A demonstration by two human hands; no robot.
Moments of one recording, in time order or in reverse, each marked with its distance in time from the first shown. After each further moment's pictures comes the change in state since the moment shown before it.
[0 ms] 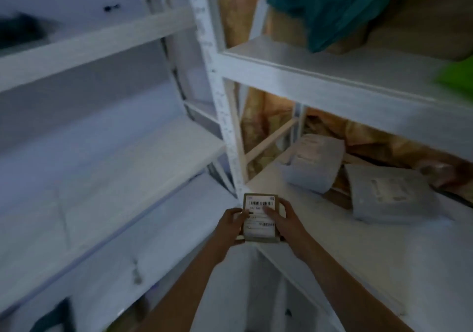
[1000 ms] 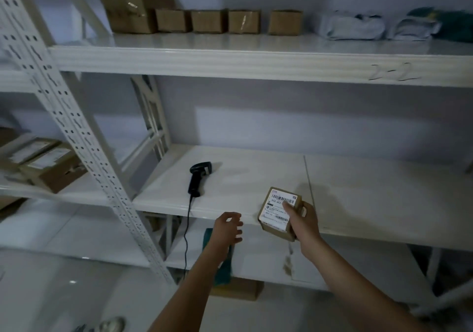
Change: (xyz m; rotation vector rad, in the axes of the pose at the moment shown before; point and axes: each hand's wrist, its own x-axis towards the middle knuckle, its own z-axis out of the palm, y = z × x) left_hand -0.233 -0.185 -0.612 -0.564 0.869 0.053; right_hand -0.142 0.134 0.650 -0.372 -0.505 -0.094
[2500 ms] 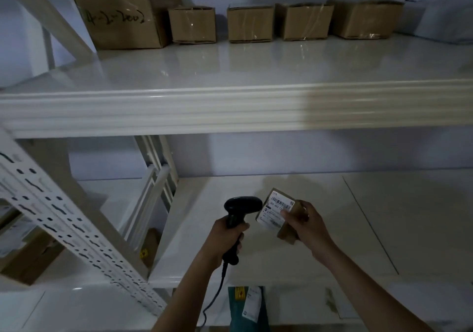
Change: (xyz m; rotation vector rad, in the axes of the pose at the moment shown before) left_hand 0.191 0.135 -0.144 0.221 -0.290 0.058; right_hand 0.135 -0.034 0.196 -0.182 -0.024 -0.176
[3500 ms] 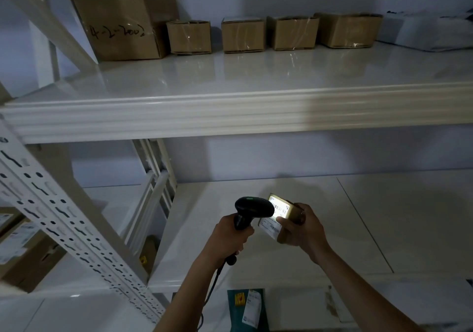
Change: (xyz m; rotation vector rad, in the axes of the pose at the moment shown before) left_hand -0.015 0.019 0.012 0.327 -0.018 0.164; right_hand -0.009 -0.003 -0.001 -0.073 0.071 -0.080
